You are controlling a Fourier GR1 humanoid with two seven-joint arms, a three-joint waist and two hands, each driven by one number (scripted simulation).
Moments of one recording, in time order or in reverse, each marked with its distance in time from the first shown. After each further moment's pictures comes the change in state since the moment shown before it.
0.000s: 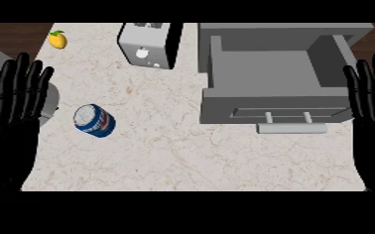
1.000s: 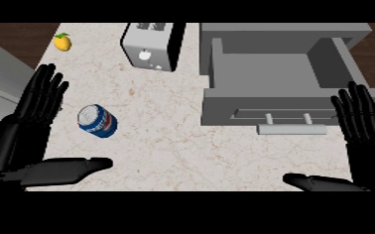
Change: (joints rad) left arm 0.020 -0.013 0.009 0.029 -0.009 0.024 0.313; right arm 0.166 0.015 -0.011 0.005 0.006 0.014 0.188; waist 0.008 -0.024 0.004
